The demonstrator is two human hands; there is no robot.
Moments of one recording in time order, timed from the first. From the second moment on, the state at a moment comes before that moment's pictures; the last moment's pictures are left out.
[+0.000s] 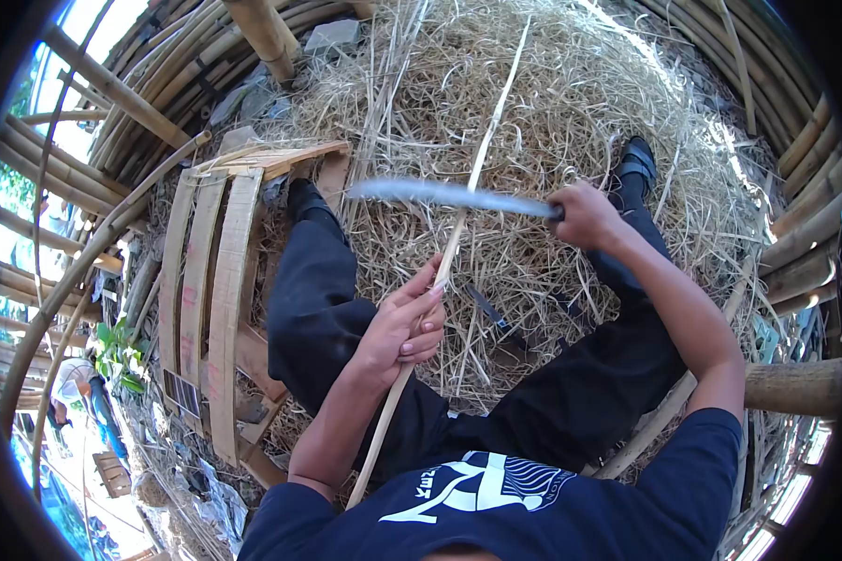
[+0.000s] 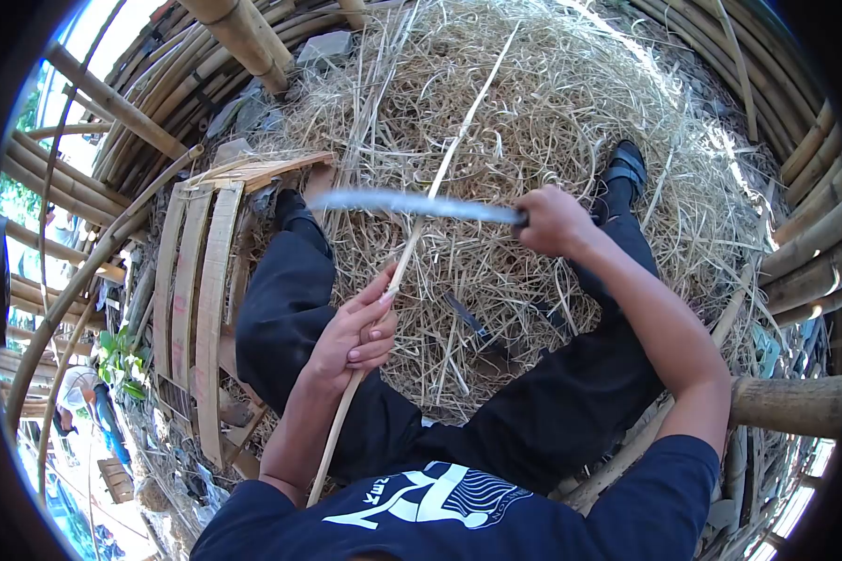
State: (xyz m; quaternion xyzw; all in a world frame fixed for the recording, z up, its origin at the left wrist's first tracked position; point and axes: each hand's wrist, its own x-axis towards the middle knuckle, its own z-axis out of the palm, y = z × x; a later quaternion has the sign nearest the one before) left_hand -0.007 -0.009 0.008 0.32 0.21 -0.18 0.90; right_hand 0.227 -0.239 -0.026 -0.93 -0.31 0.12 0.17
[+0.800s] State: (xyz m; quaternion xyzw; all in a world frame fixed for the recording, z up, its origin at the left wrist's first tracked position) left_hand -0.016 -0.003 0.012 0.34 0.21 -0.20 0.89; right_hand 0.225 -0.213 -0.016 -0.88 -0.47 0.10 0.08
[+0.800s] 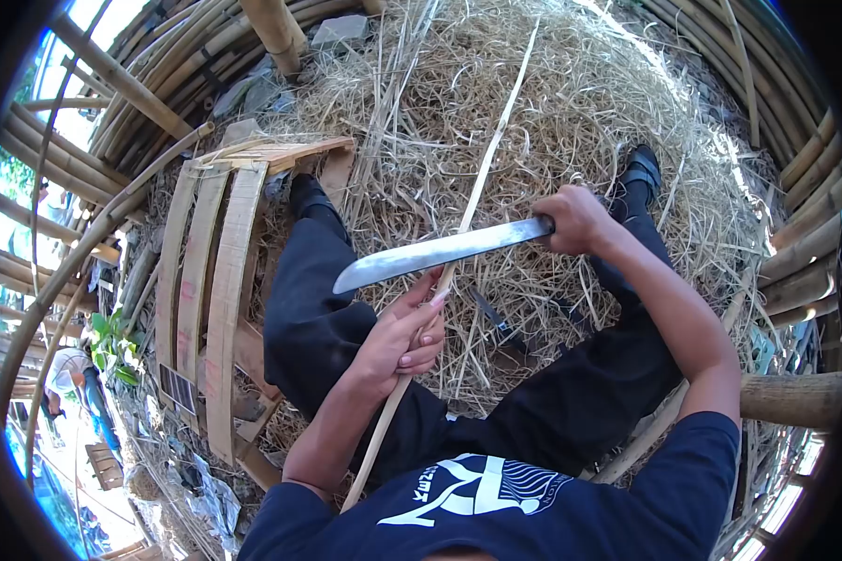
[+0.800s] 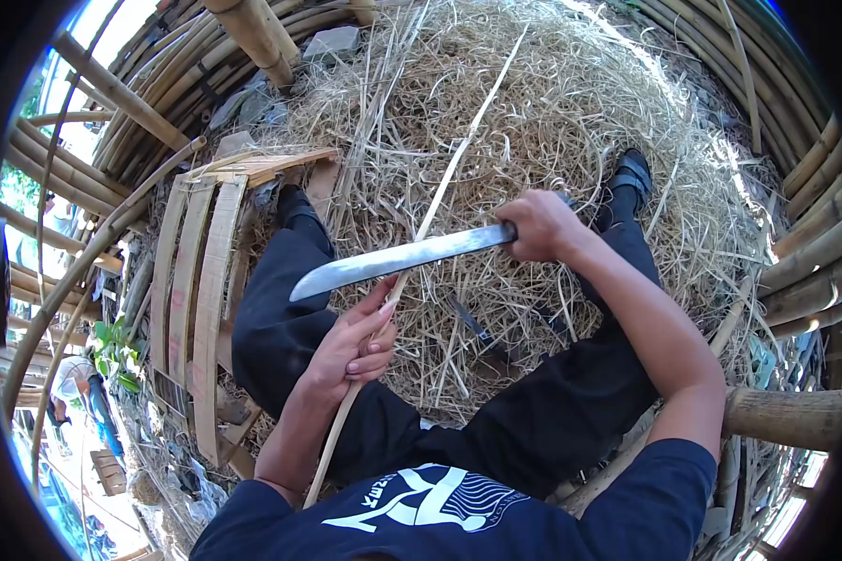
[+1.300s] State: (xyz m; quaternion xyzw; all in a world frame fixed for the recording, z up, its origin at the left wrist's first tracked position) left_hand -0.017 -0.004 0.010 0.33 0.20 -0.18 0.90; right_hand 0.301 -0.300 -0.051 -0.97 -0.03 0.12 0.20
